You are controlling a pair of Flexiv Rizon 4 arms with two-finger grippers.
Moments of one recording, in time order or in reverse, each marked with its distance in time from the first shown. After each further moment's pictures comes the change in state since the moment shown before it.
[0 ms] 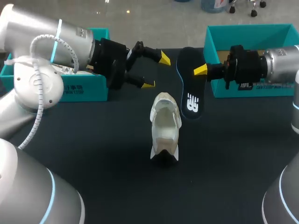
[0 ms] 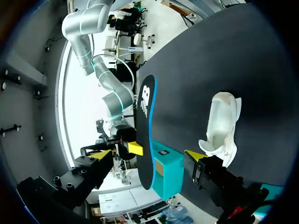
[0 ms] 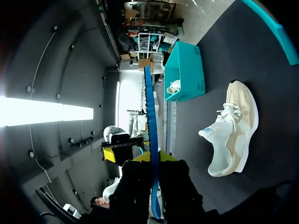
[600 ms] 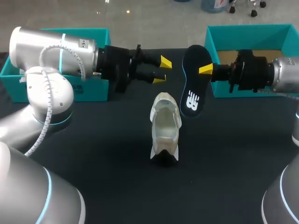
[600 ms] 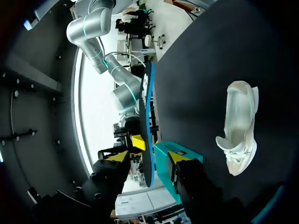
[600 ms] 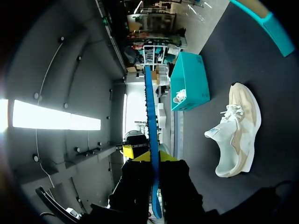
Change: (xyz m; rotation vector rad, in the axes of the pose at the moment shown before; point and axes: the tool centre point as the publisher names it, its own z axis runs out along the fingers) left arm -0.006 0.012 0.020 0.031 -0.183 0.050; right arm 0.011 -0.009 -0.009 -0.106 0.050 0.011
